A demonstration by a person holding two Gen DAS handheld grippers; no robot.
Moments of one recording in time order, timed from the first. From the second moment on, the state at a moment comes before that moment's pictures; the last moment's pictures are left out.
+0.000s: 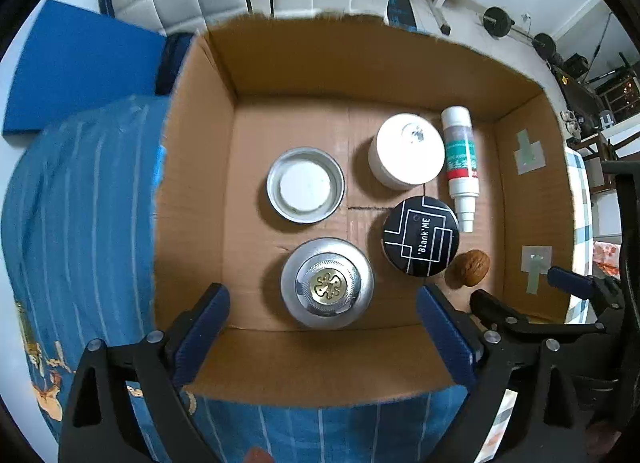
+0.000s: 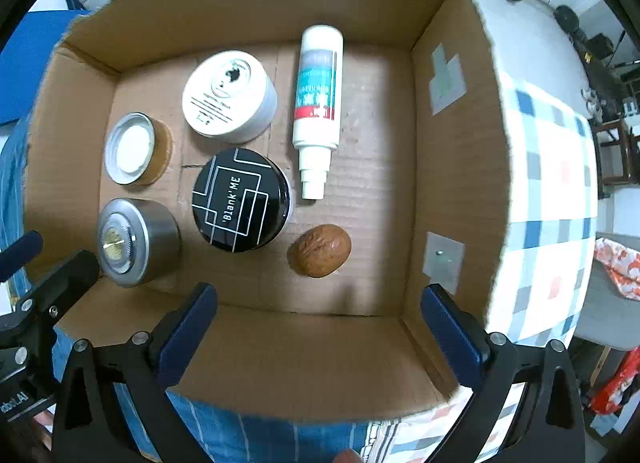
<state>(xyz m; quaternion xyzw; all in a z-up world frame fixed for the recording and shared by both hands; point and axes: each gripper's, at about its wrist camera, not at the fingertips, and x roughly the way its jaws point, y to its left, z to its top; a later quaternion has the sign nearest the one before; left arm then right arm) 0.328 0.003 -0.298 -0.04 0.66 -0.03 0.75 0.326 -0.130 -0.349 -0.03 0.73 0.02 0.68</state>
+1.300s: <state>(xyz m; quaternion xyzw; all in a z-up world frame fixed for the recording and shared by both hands) 0.221 -0.091 -0.325 -0.03 0.67 -0.04 0.74 0.218 -0.290 -0.401 0.08 0.75 -0.06 0.65</state>
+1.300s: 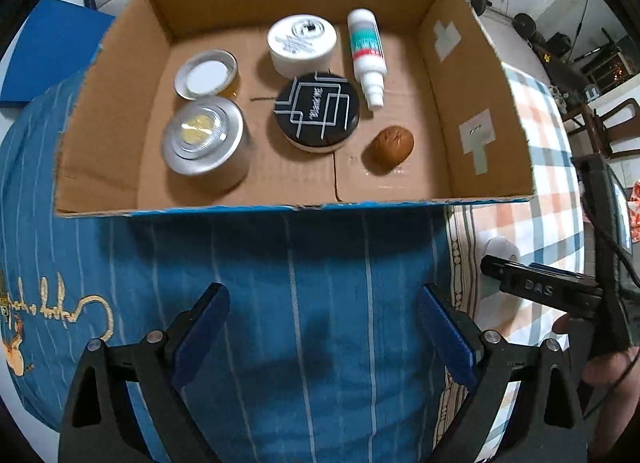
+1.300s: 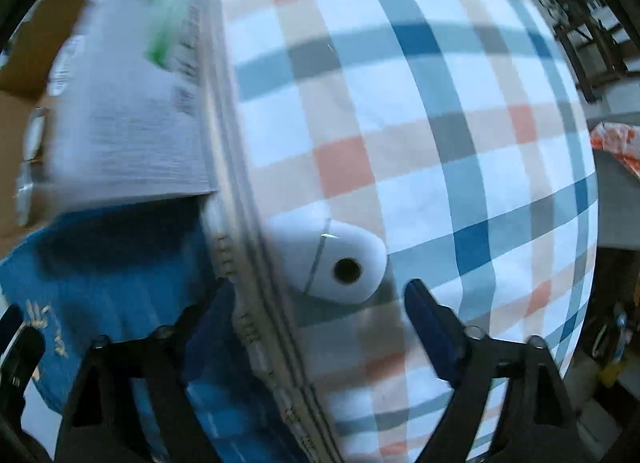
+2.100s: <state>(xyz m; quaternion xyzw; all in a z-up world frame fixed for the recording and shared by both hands) 0.231 -0.075 -0.271 -0.01 0.62 -0.02 0.79 0.172 -0.244 -0.342 0.07 0.71 -0.01 0.70</state>
